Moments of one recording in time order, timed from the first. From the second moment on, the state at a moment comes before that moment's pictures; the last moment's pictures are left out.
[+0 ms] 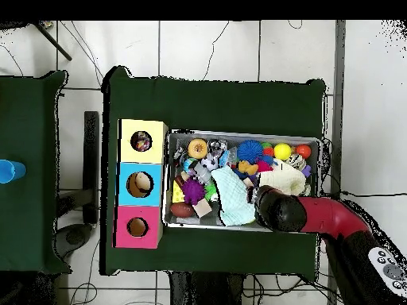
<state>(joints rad) -0.84 -0.60 0.37 1.78 -0.59 0.44 1.79</state>
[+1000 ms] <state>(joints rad) -0.89 -0.60 0.40 1.75 -0.59 0.44 1.79</state>
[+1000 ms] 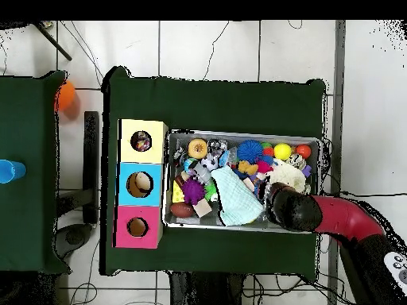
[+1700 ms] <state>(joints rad) -0.92 -0.61 0.44 1.76 -0.66 0.44 1.79</state>
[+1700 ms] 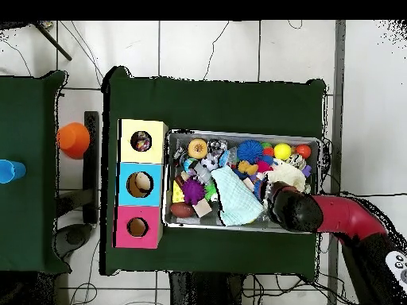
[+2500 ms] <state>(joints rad) -0.90 -0.83 0.47 1.82 -0.57 0.61 1.79</state>
